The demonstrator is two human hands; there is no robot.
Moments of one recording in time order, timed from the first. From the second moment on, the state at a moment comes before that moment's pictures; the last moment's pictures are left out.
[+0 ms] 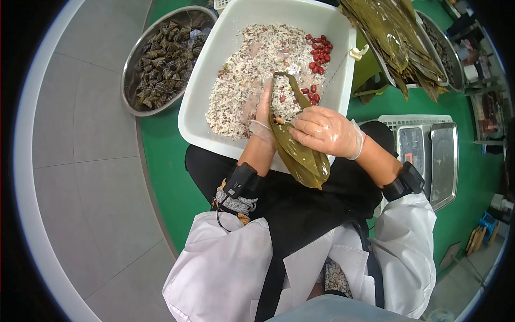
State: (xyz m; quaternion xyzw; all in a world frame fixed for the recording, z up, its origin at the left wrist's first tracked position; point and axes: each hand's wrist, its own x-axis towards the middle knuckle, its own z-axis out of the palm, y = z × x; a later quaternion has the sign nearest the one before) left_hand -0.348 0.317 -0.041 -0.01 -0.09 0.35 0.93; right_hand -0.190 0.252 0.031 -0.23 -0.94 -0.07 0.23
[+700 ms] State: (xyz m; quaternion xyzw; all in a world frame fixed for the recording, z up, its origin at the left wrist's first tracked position) left_hand -0.352 0.316 -0.036 -0.08 -0.10 0.27 0.95; right_hand -0.192 0.257 0.033 -0.34 -0.86 0.19 0.33
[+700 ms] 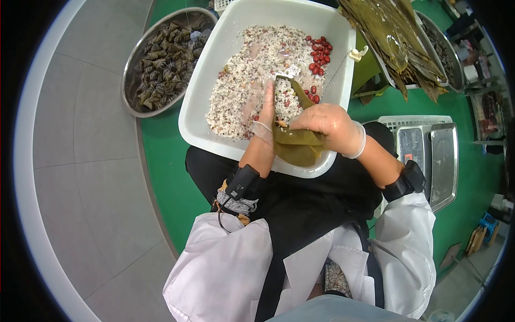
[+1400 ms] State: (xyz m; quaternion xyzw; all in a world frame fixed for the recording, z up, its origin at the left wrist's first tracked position) left_hand -0.345 0.299 -0.020 0.03 0.12 0.43 0.89; right_hand -0.222 0.279 0.011 -0.52 -0.63 0.14 0.55
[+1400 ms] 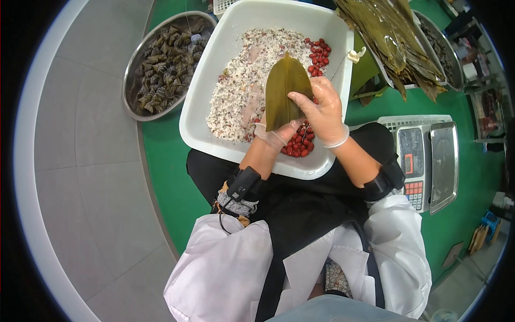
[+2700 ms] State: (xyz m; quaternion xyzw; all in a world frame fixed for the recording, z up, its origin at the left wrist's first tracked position) left_hand -0.342 0.298 -0.010 -0.04 0.17 0.50 0.85; right_hand -0.257 0.291 0.011 -0.63 -0.69 -0.17 0.31
